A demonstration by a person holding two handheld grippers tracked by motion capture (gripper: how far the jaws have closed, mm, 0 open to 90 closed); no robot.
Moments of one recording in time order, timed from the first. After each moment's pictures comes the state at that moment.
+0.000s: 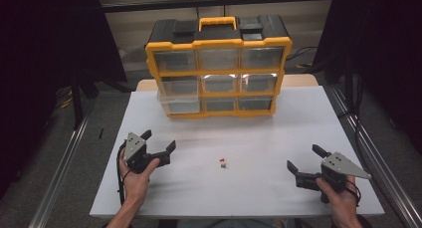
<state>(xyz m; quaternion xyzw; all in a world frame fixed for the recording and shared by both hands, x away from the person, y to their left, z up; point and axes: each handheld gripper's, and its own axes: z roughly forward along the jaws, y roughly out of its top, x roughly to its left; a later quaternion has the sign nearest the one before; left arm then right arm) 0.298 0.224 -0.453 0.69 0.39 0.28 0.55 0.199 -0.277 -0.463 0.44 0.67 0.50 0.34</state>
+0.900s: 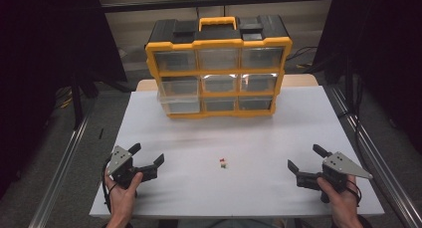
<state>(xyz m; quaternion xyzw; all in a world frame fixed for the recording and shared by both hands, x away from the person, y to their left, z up) 0.275 0.254 -0.461 0.69 0.41 0.25 0.55 0.199 -0.279 -0.463 0.44 0.66 0.51 0.33</state>
